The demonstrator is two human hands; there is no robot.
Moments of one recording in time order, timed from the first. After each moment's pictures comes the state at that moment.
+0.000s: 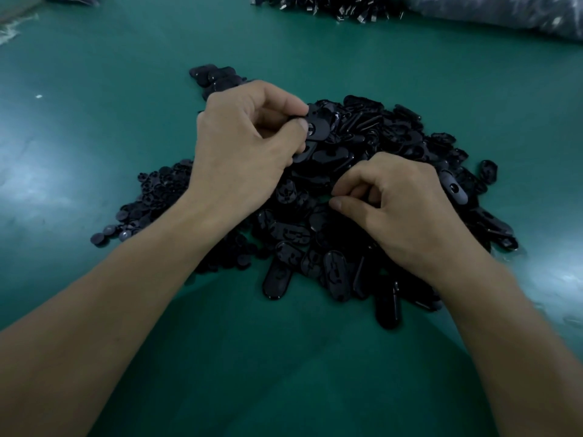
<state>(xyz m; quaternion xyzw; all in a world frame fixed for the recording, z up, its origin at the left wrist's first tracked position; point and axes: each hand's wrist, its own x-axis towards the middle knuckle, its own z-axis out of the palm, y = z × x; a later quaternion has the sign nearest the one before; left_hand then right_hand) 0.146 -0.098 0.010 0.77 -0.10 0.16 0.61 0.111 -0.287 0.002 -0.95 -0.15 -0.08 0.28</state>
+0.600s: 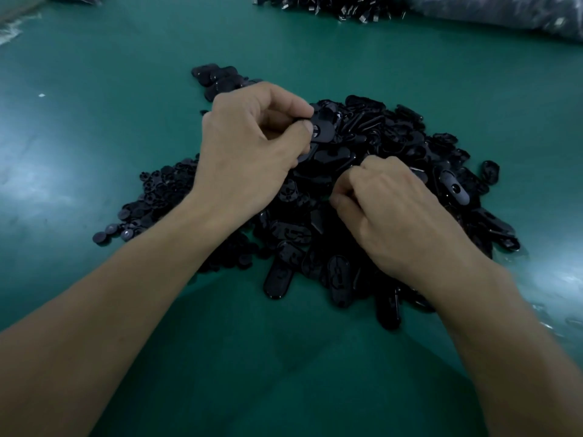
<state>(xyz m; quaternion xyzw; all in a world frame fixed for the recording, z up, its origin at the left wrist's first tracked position) 0.144 -0.099 0.010 0.77 -0.10 0.16 0.61 0.104 -0.270 0.013 -0.98 -0.17 -0.06 0.09</state>
